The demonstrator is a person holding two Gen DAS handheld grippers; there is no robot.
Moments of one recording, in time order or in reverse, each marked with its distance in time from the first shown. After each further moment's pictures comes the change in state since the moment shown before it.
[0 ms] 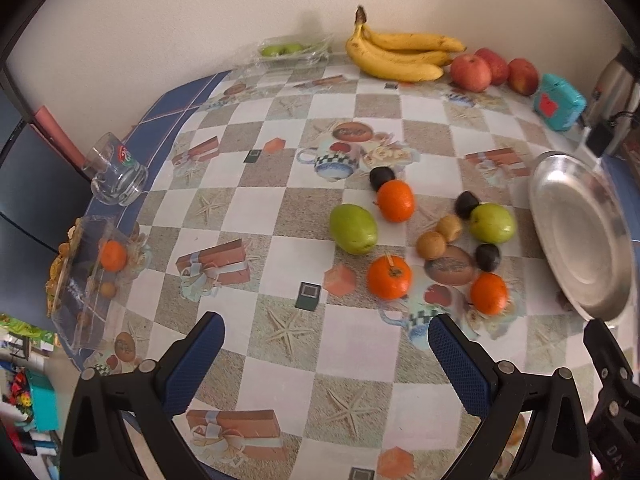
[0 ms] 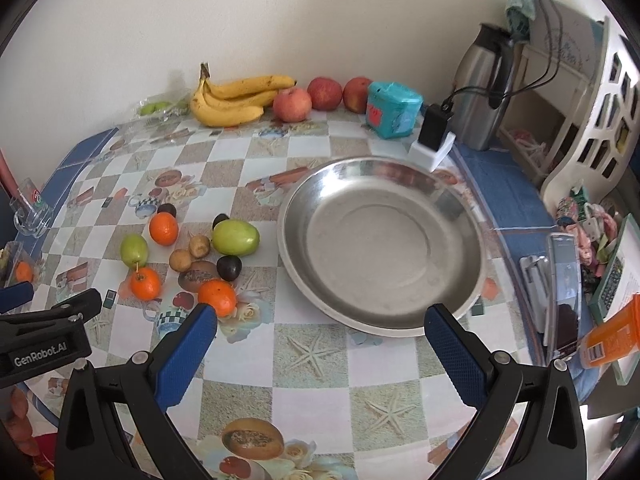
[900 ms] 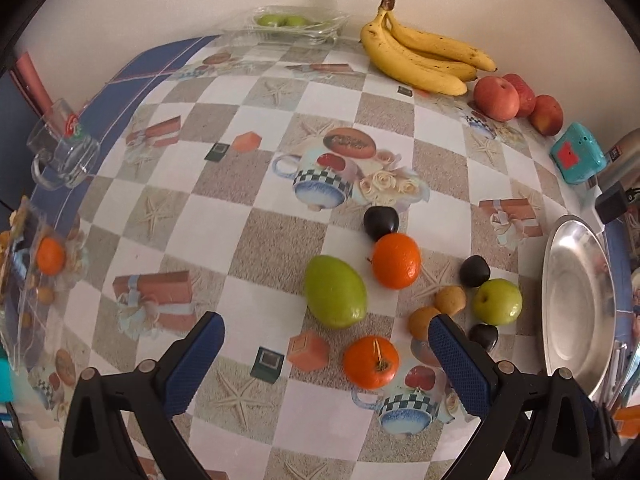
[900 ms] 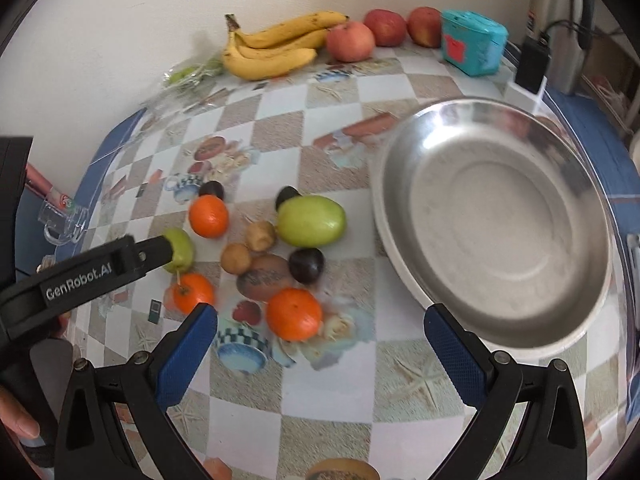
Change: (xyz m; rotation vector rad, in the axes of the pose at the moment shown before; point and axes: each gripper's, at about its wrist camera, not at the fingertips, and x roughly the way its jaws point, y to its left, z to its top) left arm 0.059 0.012 0.055 -0.137 0.068 -0.176; right arm 0.074 0.037 0.025 0.062 0.187 0.258
